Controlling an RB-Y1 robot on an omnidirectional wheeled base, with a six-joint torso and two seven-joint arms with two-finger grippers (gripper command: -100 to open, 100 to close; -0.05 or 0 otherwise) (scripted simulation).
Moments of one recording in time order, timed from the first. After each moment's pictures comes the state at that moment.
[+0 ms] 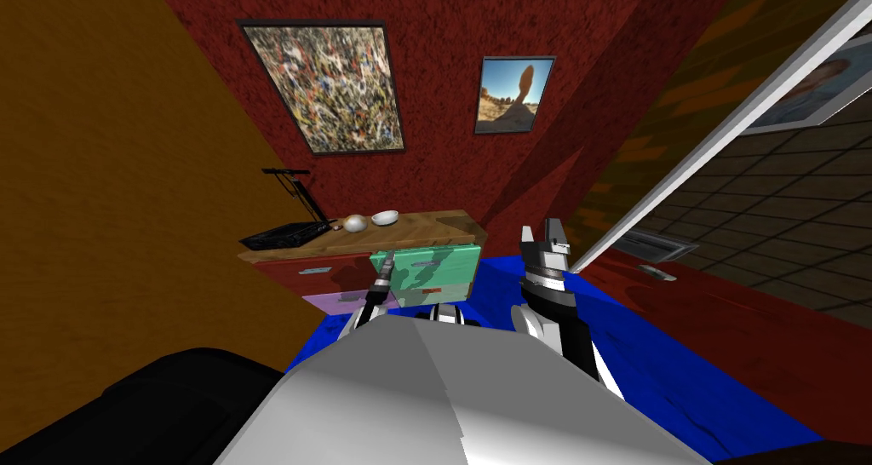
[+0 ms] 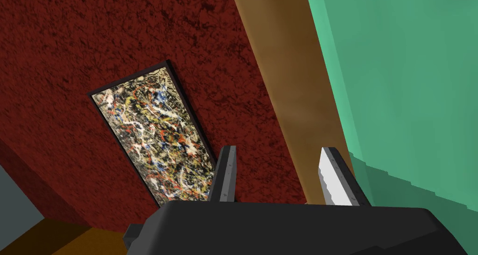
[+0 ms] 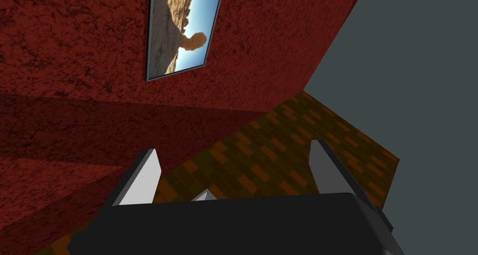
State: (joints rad) left arm 0.38 0.16 0.08 -1.62 -0.07 -0.62 -0.12; right arm 0.50 0.02 0.02 -2.38 -0.03 -0.46 0.14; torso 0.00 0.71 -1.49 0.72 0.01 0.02
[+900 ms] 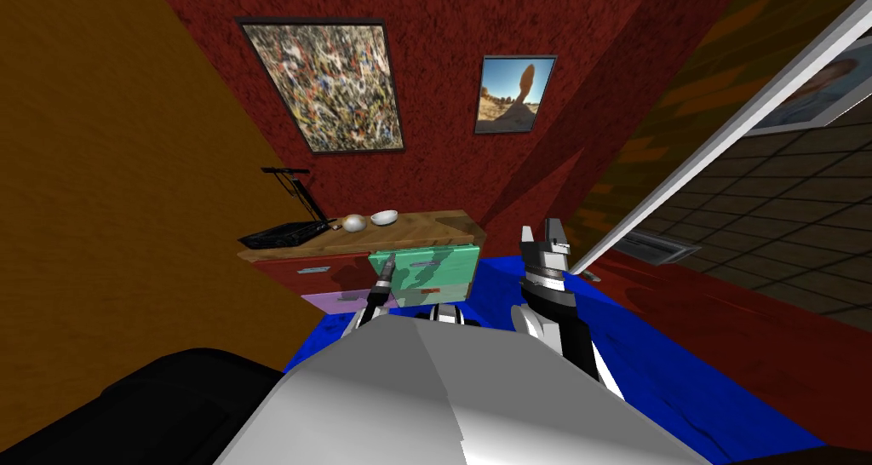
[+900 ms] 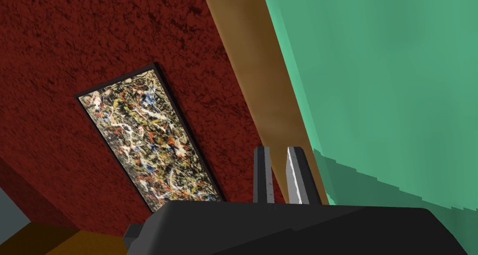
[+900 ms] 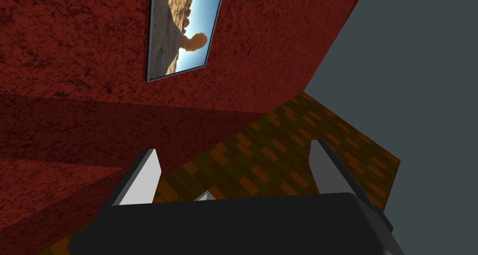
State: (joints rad) left arm 0.37 0.15 0.08 -1.57 -0.07 -0.63 -0.13; right arm 0.50 0.02 0.02 -2.38 -0.03 -0.46 0.14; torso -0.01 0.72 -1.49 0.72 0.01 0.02
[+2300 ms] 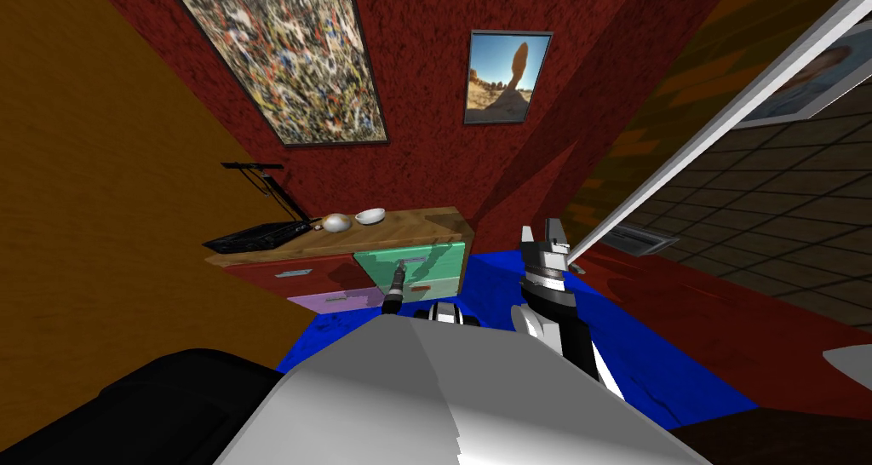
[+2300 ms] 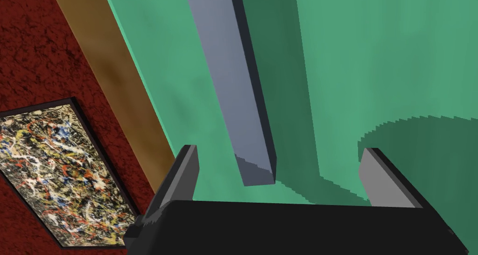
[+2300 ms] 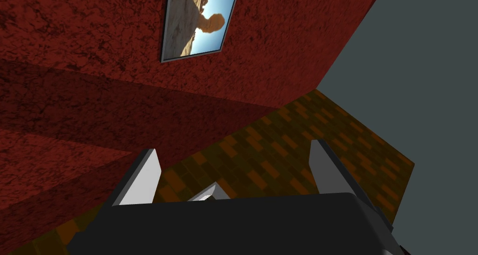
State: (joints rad) left arm 0.35 -0.02 0.06 -1.39 -0.08 -0.60 -0.13; right arm 0.50 0.02 0.02 -2.38 -0.03 -0.46 0.14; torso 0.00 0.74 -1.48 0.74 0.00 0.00
